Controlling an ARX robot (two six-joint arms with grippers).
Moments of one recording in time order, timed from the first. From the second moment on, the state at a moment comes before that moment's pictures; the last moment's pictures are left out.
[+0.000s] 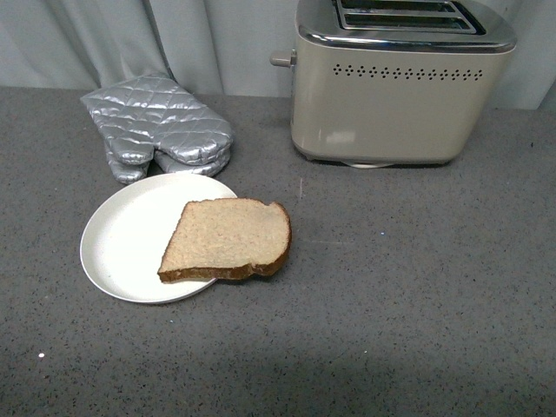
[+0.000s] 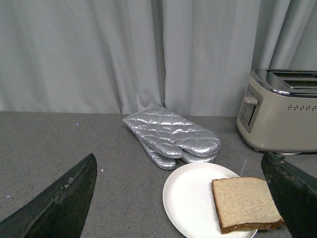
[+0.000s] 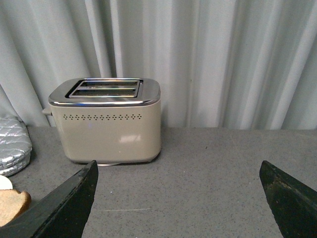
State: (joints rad) left arm 0.00 0.00 0.02 0.00 0.00 0.00; right arm 0.00 0.01 0.00 0.00 0.00 0.00
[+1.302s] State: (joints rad) left arm 0.07 1.56 0.46 0.38 0.05 -0.27; right arm 0.00 0.00 0.00 0.00 0.00 0.00
